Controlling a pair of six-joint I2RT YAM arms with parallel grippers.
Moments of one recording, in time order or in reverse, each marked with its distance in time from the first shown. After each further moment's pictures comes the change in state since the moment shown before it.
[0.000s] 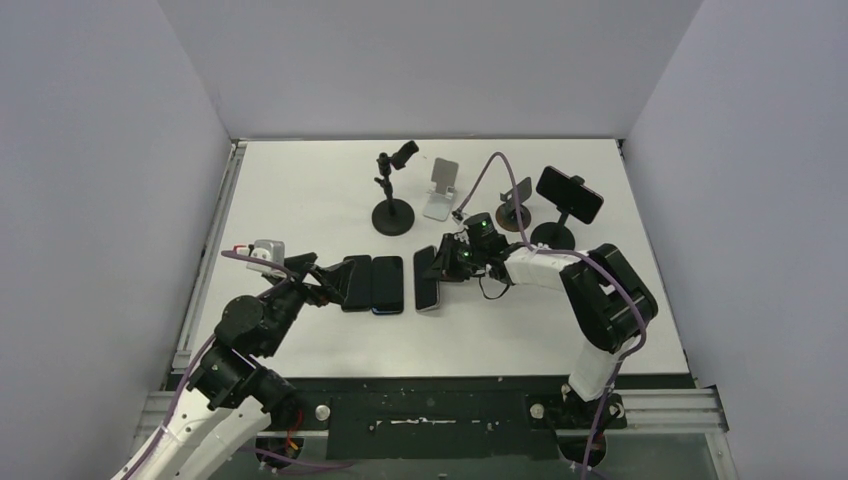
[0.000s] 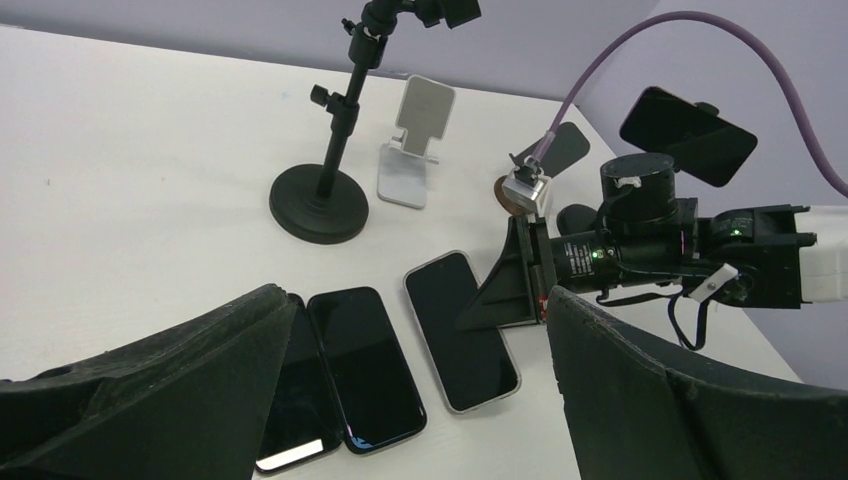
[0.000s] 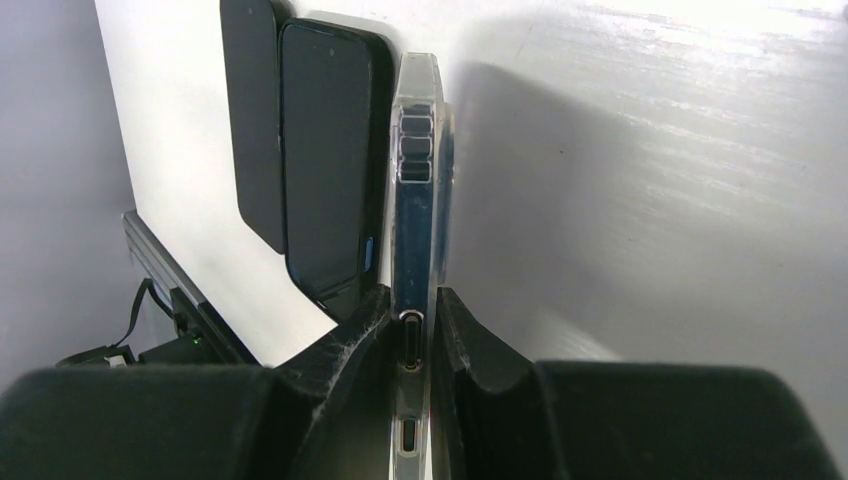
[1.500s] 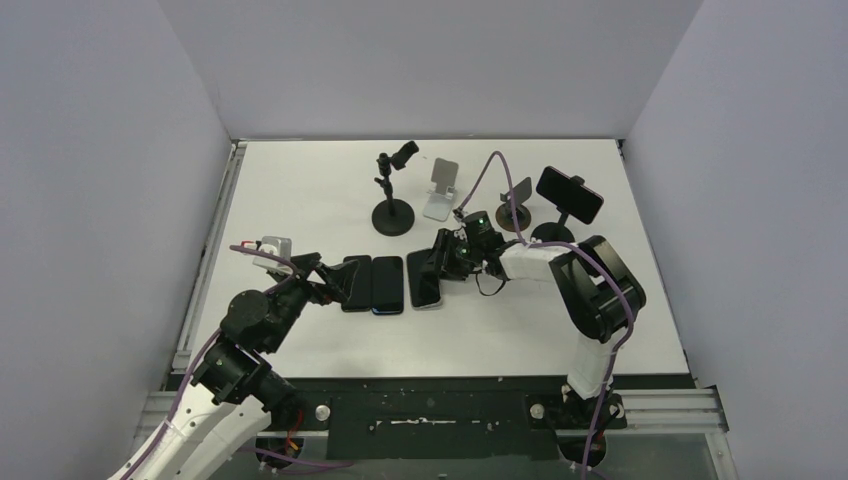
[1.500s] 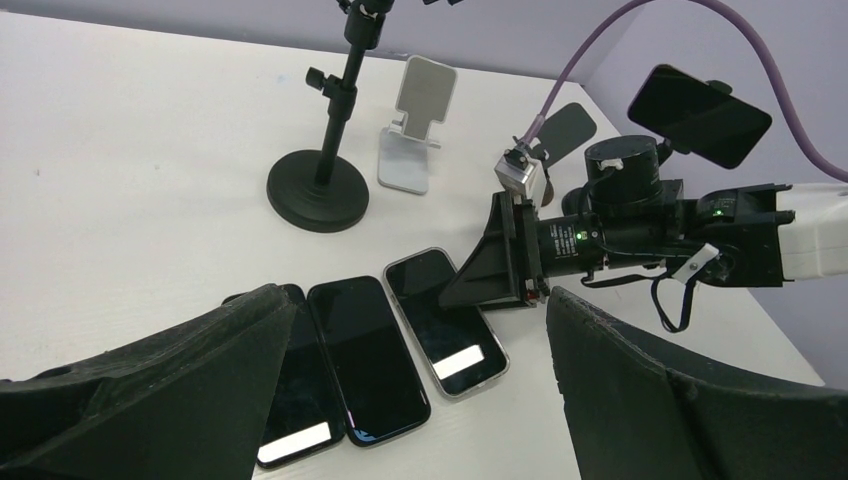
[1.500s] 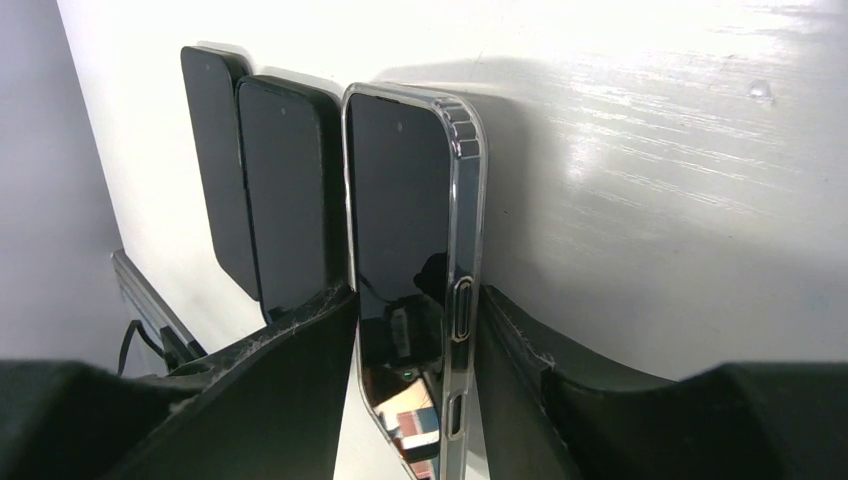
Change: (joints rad) left arm 0.020 0.045 0.000 0.008 0.040 0.004; right arm -0.024 0.098 0.051 0.019 0.028 0.023
